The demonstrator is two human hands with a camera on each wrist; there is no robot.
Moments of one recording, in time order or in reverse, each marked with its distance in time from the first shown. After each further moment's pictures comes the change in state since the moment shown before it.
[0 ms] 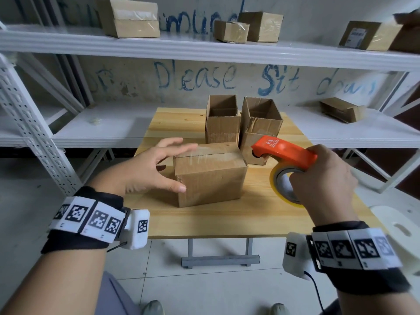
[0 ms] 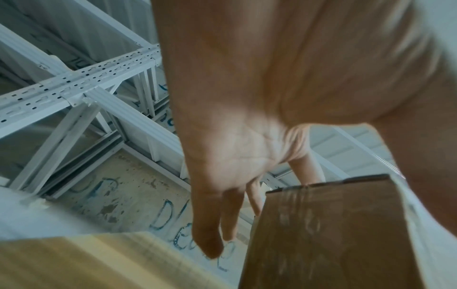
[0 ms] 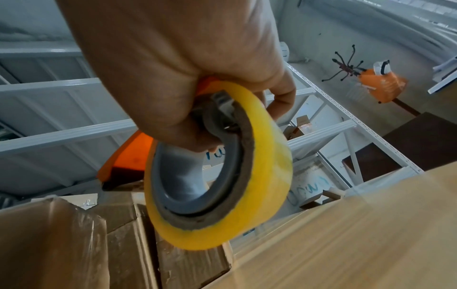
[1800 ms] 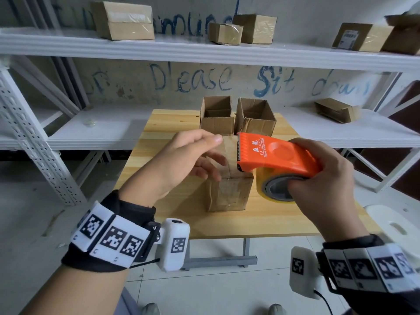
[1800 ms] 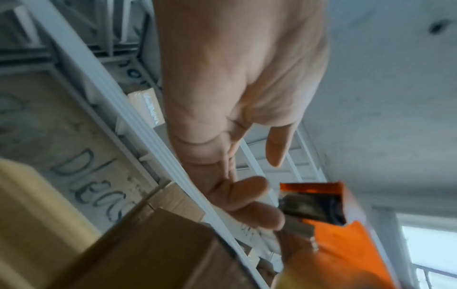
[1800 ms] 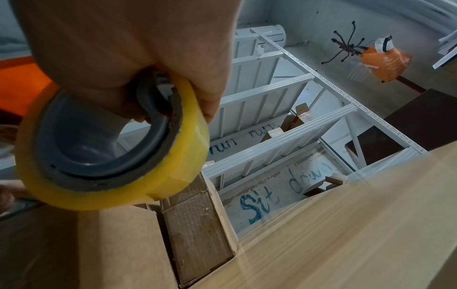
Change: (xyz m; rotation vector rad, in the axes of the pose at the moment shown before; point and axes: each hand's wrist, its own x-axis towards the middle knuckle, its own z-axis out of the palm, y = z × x) left_hand 0.013 0.081 0.045 -0.554 0.185 0.090; right_hand -0.010 0.018 -0.012 0.478 0.037 -0.404
